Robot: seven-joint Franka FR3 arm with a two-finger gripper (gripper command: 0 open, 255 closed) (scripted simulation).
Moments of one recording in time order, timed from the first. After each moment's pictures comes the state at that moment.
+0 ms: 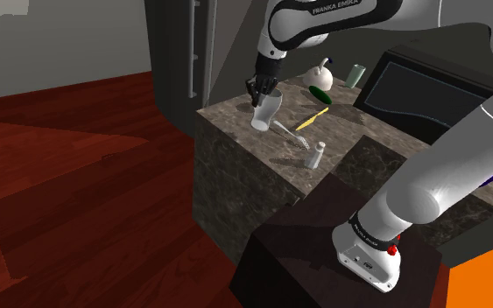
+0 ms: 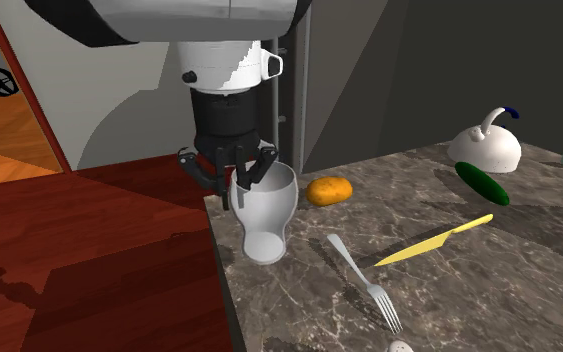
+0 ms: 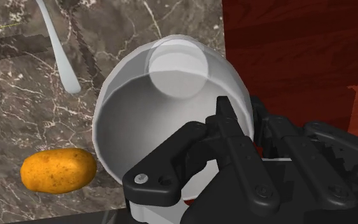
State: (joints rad) arm -0.02 -0.11 0.08 -2.16 0.04 2.07 0.14
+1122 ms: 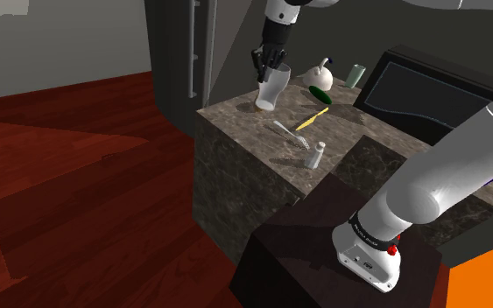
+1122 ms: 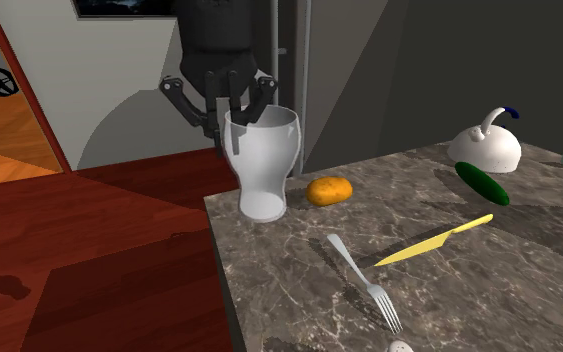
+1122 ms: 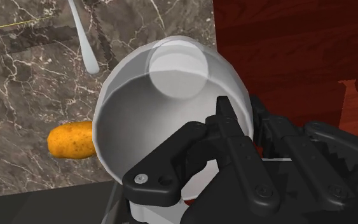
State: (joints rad) arm -0.02 -0.15 0.08 -1.97 0.04 1.84 0.14
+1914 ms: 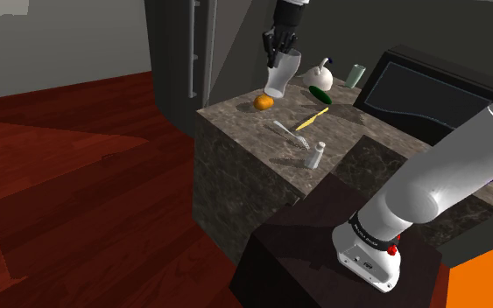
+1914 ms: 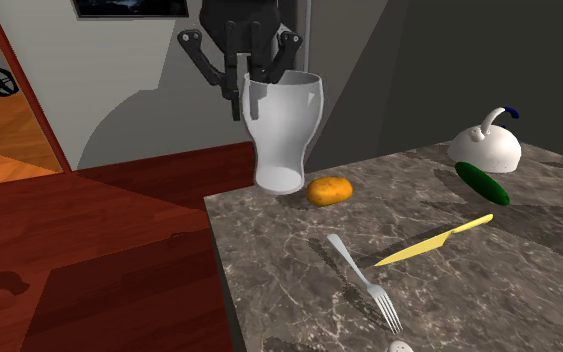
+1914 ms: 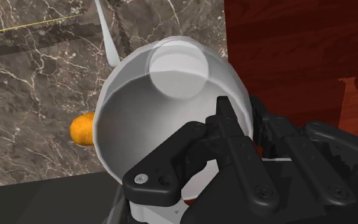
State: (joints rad) arm -0.04 -0.16 0.05 -1.87 0.04 1.72 0.10
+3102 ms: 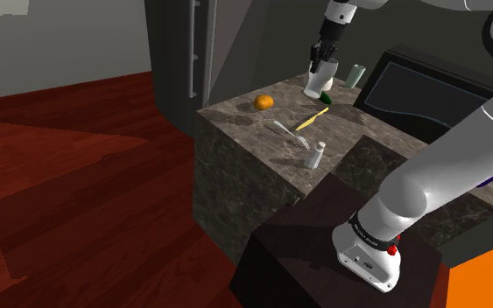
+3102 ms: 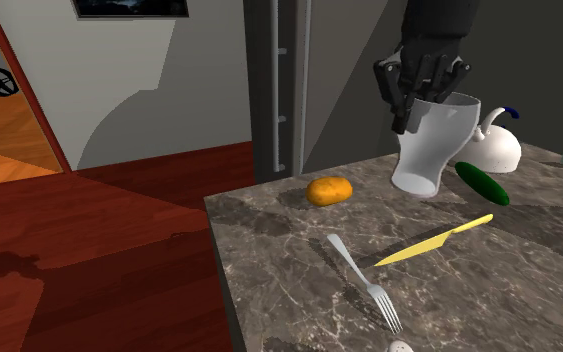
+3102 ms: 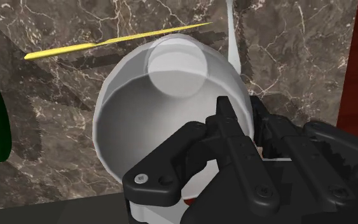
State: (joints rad) arm -0.22 -0.12 -0.20 -1.91 0.01 1.79 -0.33
